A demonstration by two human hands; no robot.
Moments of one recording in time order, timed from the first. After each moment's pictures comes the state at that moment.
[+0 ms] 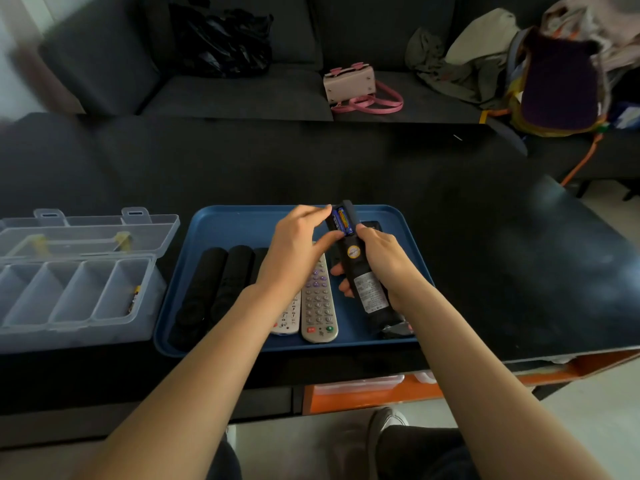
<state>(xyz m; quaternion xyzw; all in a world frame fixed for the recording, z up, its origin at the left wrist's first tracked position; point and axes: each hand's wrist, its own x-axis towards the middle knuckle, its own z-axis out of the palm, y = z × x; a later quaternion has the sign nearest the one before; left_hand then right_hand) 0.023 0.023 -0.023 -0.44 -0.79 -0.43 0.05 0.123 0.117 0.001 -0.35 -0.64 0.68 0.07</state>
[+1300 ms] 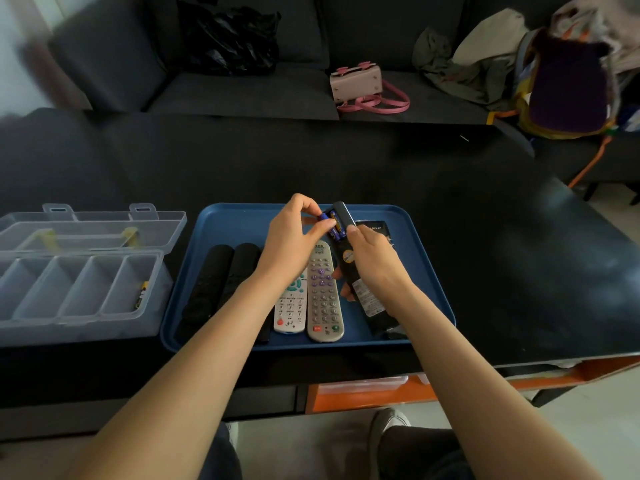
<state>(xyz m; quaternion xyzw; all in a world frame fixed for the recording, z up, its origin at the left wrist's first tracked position) 0.010 0.019 -0.020 -0.36 -0.78 -0.51 -0.05 0.114 0.096 0.007 -0.35 -0.74 0.57 0.08</state>
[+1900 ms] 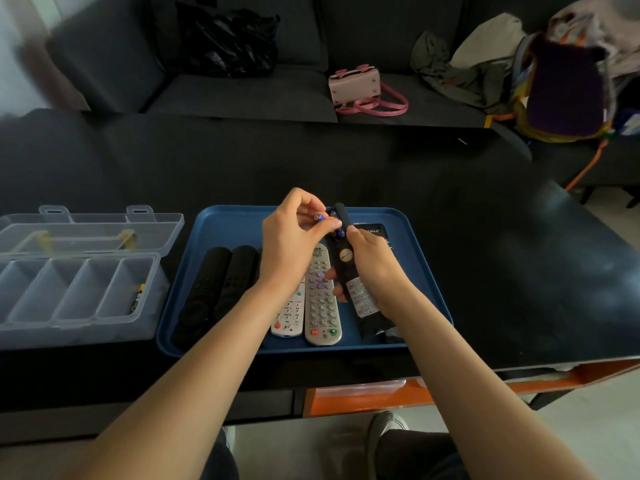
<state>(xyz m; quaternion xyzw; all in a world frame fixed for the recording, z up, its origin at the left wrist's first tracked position) 0.023 0.020 -0.012 -0.33 -0.72 -0.62 0.02 0.113 0.099 0.004 -0.35 -0.69 0.63 0.08</state>
